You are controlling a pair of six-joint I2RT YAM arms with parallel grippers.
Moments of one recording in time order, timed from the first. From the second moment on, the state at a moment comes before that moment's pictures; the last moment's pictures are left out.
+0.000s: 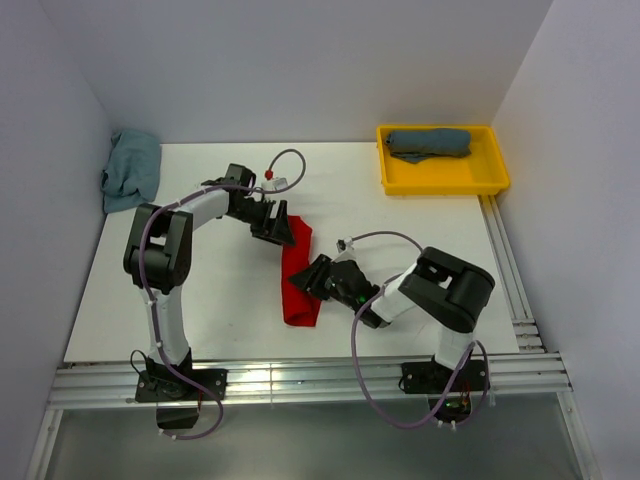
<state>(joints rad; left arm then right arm) -0.29 2.04 1.41 -0.56 0.83 0.03 0.92 1.77 0.48 0.89 0.12 1.22</state>
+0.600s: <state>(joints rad) -0.33 2.09 1.49 -0.62 0.63 -0.08 0.87 1.79 0.52 0.86 0.01 1.24</state>
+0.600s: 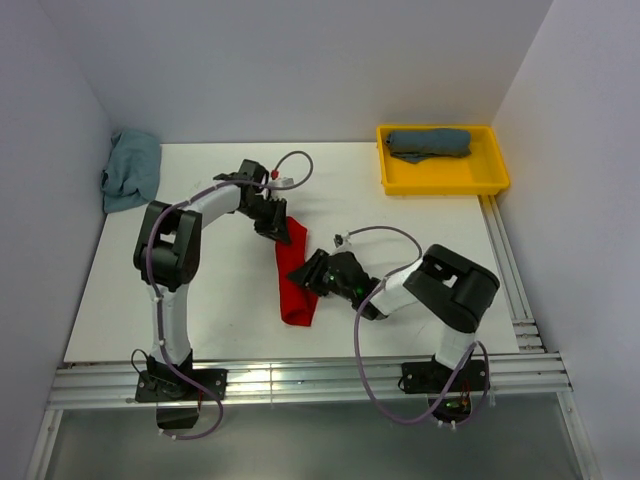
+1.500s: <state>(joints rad) -0.47 2.22 1.83 -0.96 0.27 -0.07 1.15 1.80 1.33 -0.55 0.67 1.03</state>
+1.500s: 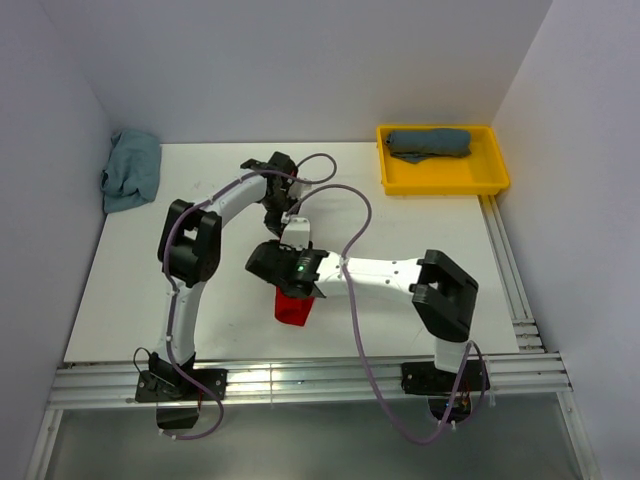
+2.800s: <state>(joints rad) -0.46 2.27 1.96 -1.04 0.34 -0.01 1.18 1.81 1.02 -0.20 0.63 1.14</state>
